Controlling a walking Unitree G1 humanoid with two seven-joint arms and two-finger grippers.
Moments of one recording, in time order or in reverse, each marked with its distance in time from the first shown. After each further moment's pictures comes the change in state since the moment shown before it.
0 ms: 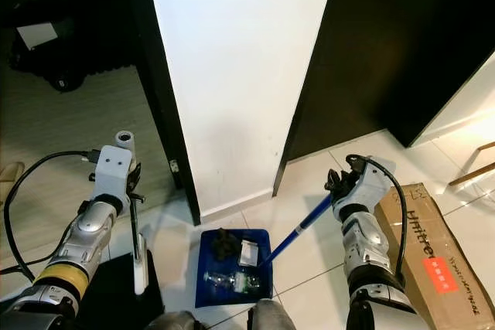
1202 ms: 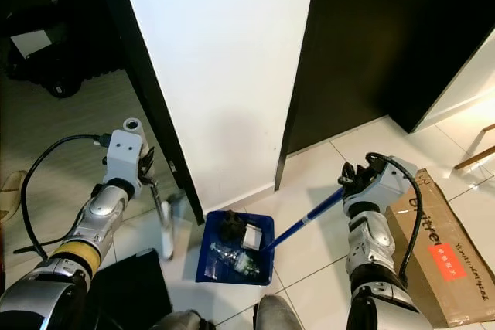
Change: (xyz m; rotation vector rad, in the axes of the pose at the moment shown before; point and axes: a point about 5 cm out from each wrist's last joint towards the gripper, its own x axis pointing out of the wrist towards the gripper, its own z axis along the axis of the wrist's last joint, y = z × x) left arm 0.014 -0.009 0.007 -0.022 -0.024 -0.029; right arm 0.001 -0.011 0.017 0.047 -0.120 -0.048
